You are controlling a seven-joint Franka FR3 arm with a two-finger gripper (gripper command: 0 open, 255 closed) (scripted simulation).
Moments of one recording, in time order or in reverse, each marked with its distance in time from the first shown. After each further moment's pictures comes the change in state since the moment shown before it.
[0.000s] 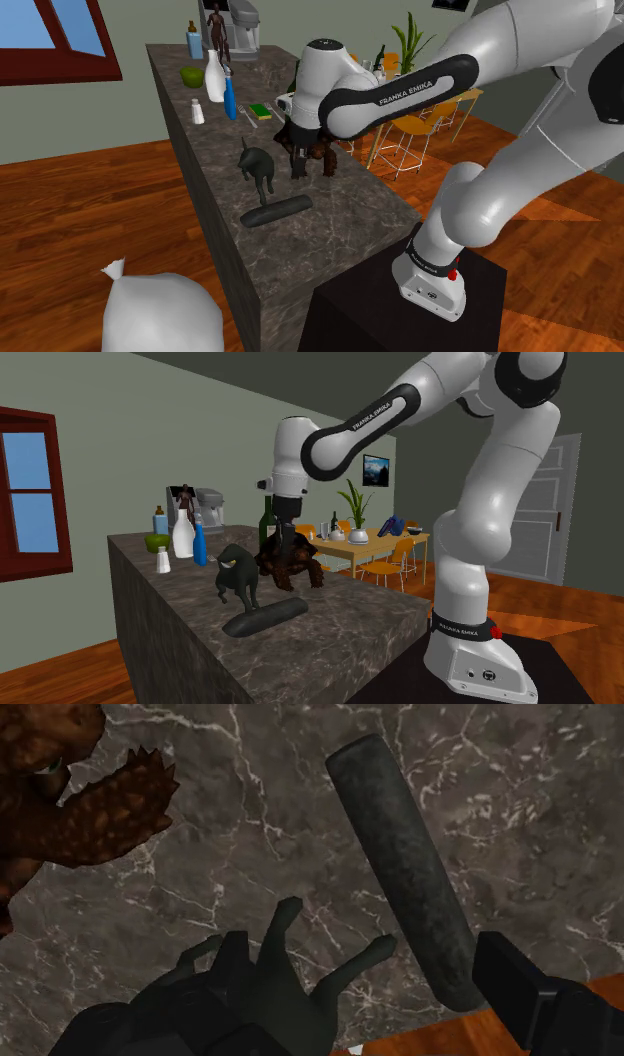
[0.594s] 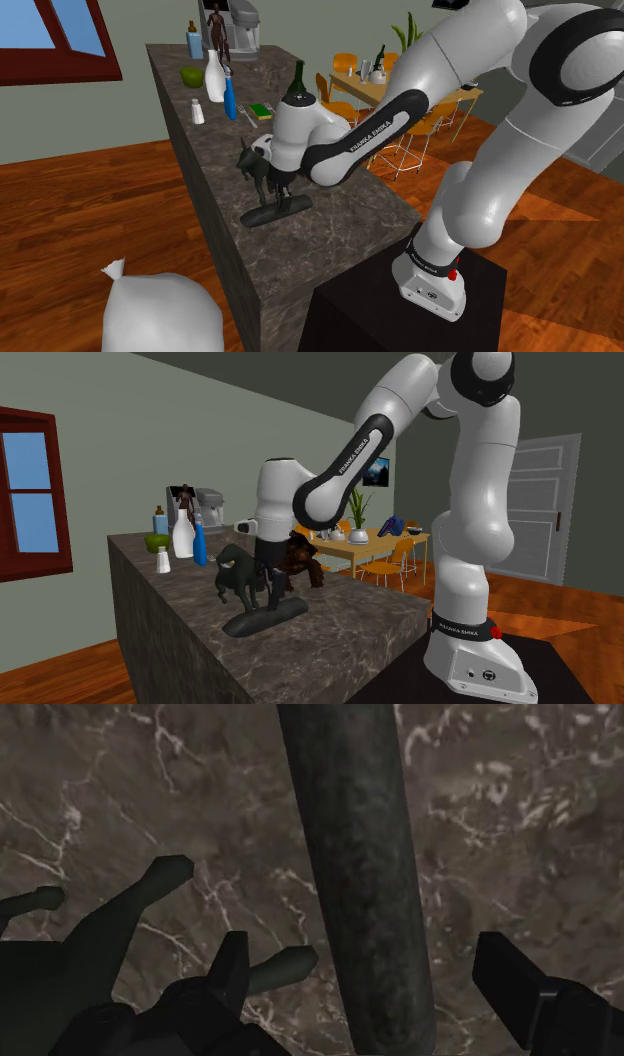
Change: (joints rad) arm 0.057 0.267 0.056 -0.023 -0.061 0.284 -0.082
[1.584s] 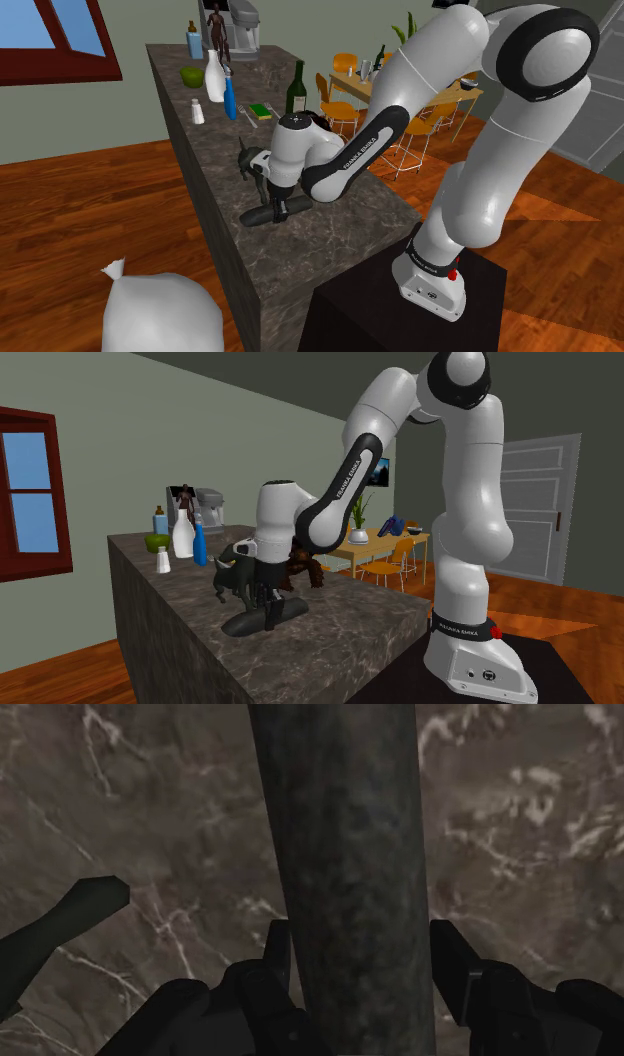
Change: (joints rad) arm -0.013 0.125 0.006 -0.016 -0.082 0.134 0.051
